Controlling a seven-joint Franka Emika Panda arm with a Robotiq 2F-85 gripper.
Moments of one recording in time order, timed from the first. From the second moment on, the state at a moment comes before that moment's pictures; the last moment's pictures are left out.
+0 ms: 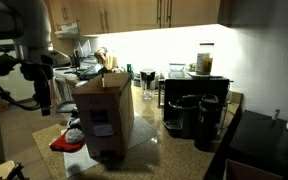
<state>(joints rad) 0.03 -0.85 0.02 -2.78 0.16 1.85 0.15</state>
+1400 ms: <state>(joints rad) 0.01 -0.73 0.02 -2.55 0.15 1.87 0.16</state>
